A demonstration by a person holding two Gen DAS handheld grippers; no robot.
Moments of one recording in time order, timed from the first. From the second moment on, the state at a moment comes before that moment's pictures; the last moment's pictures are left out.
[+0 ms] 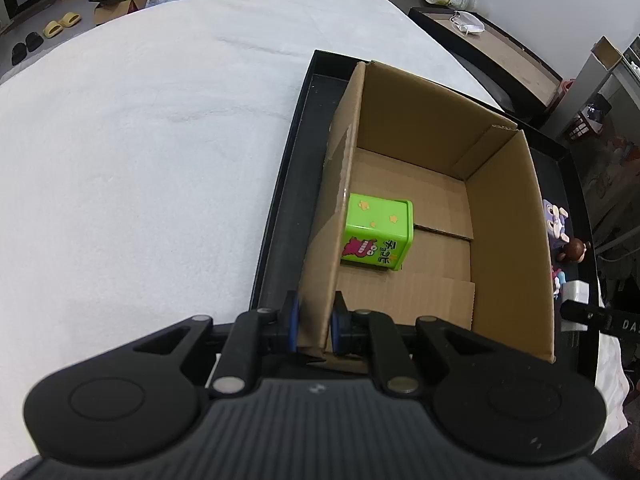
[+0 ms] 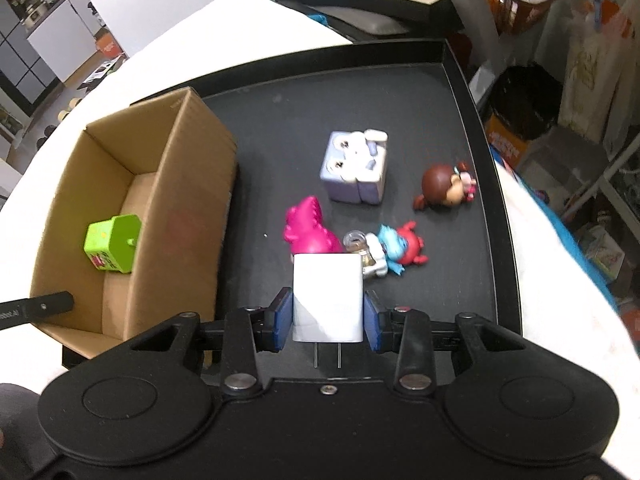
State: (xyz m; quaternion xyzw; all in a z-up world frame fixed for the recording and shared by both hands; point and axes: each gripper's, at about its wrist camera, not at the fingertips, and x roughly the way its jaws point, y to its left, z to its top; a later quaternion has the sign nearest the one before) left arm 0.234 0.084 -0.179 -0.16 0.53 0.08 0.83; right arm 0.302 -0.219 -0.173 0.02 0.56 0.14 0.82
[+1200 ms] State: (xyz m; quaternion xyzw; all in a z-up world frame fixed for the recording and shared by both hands) left arm 0.231 0.094 -0.180 -0.18 0.52 0.06 0.83; right arm 0.335 -0.144 -0.087 -0.04 0.48 0.17 0.86
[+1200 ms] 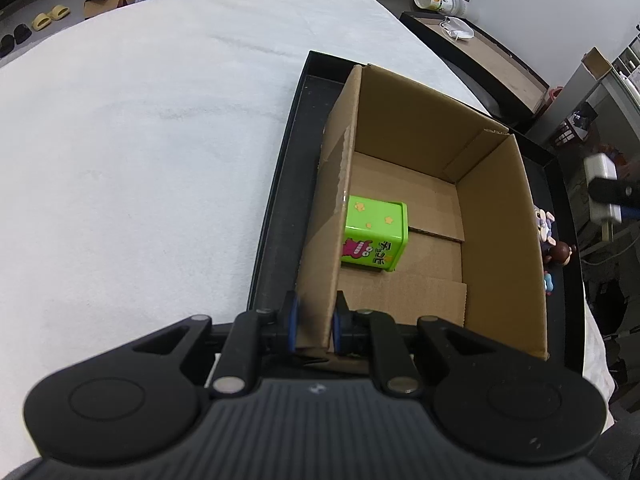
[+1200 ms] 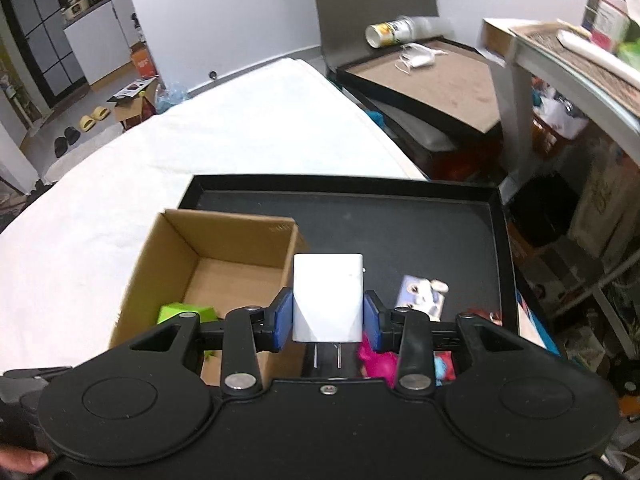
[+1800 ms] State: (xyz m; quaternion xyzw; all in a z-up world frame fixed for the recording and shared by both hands) left arm 0.229 0.099 -0.182 -0.20 0.52 0.05 0.83; right arm 0.330 -0.069 -0.098 -0.06 0.49 0.23 0.84
